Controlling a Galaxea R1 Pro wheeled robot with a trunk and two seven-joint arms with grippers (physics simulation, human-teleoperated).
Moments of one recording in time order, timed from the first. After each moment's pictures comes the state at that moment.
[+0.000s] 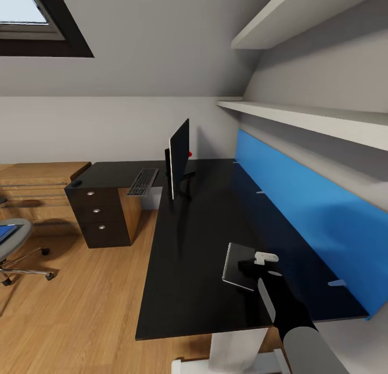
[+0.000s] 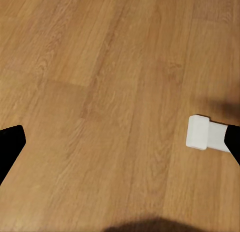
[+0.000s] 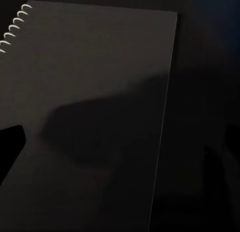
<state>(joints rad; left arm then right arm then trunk) -0.15 -0.04 0.07 -0.20 0.19 -0.58 0.10 -0.60 0.09 -0.16 -0.80 0.05 0.37 -0.04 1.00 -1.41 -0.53</state>
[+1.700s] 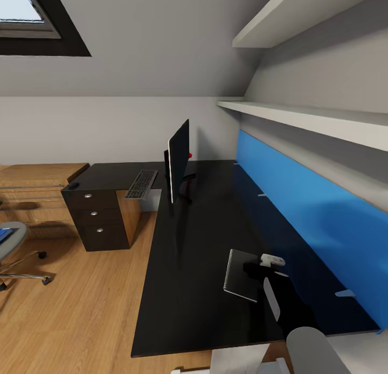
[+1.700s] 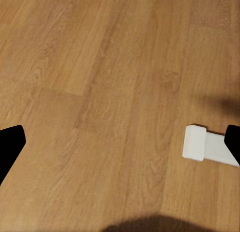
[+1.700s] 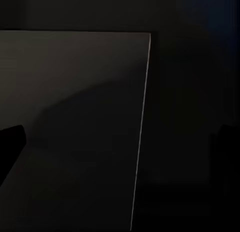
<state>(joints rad) -0.15 -0.04 0.06 -0.19 0.19 -0.58 0.10 -0.60 0.09 -0.25 -0.81 0.04 0.41 -0.03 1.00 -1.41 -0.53</state>
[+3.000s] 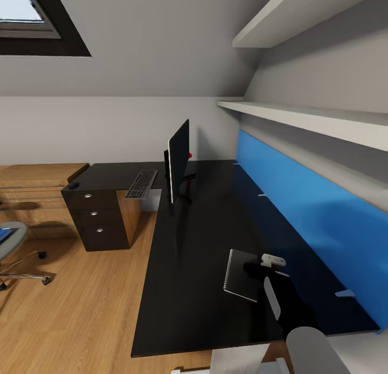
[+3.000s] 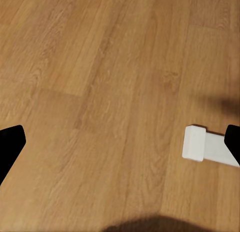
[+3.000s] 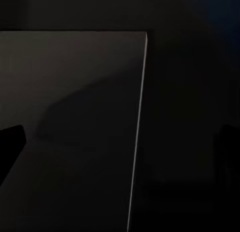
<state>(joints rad) -0.15 -0.04 0.06 -0.20 0.19 -0.58 0.10 -0.60 0.09 -0.27 -0.82 0.05 0.43 -0.03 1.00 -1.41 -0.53</state>
